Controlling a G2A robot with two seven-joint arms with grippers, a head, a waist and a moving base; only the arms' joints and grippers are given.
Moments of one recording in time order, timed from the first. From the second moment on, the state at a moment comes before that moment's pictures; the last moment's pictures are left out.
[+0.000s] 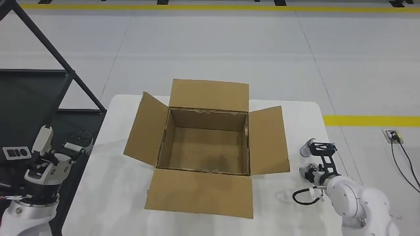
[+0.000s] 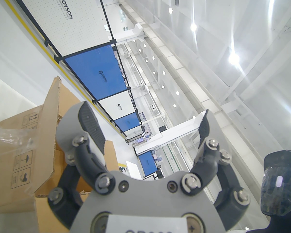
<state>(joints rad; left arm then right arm) 1.54 -1.16 -1.96 -2.06 -0.49 -0.21 -0.40 -1.19 -1.28 1.63 -1.66 -1.25 0.02 1.03</state>
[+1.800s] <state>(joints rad) 1.54 -1.16 -1.96 -2.06 -0.49 -0.21 -0.40 -1.39 -1.27 1.78 -2.00 -0.78 -0.11 0.58</state>
